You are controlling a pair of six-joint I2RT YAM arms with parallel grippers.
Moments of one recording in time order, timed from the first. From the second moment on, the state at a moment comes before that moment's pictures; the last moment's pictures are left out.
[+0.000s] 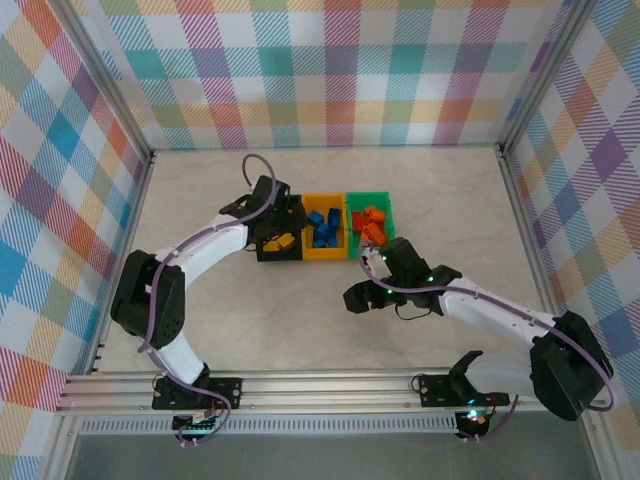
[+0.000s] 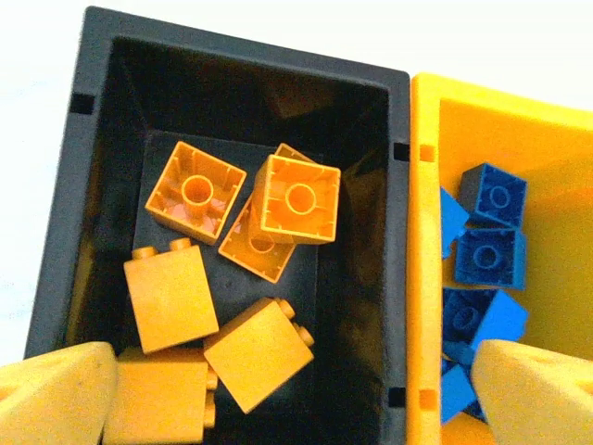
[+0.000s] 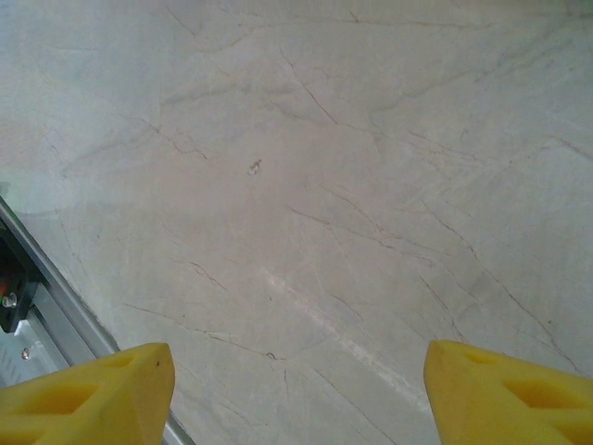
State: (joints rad) left arm -0.47 1.66 1.21 -0.45 -0.14 -0.60; right arm 0.69 1.20 0.67 -0.40 -0.37 0.36
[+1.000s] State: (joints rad) left arm -0.09 1.36 0.62 0.11 -0.41 -0.26; right arm 0.47 1.02 0.62 -0.26 0.20 0.50
